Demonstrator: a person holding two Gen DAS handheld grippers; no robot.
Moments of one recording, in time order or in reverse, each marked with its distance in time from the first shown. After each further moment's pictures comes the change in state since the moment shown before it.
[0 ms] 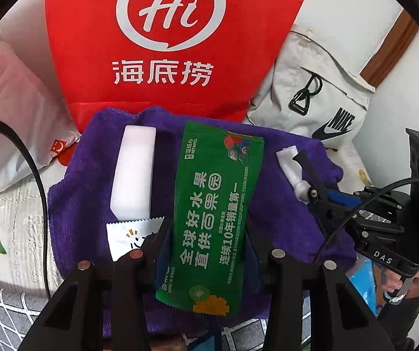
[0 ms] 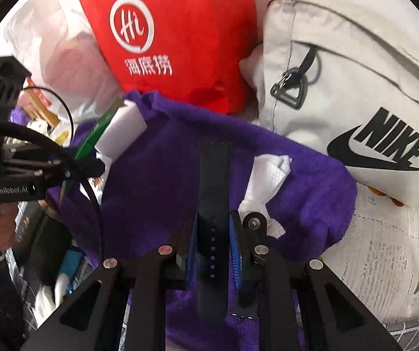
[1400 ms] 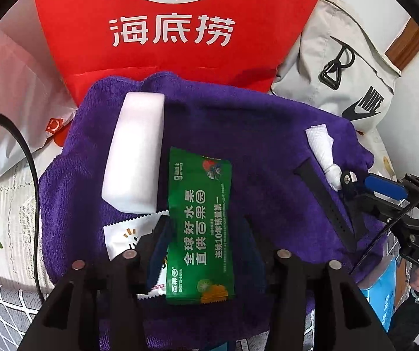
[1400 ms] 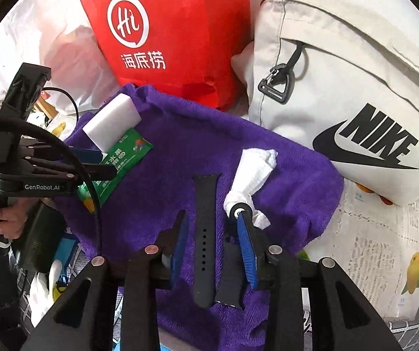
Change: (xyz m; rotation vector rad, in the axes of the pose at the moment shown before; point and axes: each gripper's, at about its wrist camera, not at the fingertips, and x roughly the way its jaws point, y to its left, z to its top) left arm 0.044 0.001 -0.002 -0.015 0.113 0.068; right arm -0.015 -0.011 -0.003 -0.019 0.014 -0.017
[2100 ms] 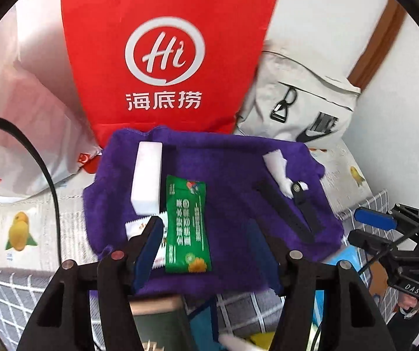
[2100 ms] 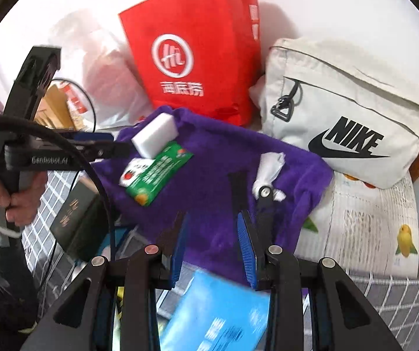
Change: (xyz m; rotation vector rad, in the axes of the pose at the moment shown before) left arm -0.106 -0.010 -0.023 0.058 -0.160 -0.022; right arm -0.084 0.045 -0.036 0.024 -0.107 0.016
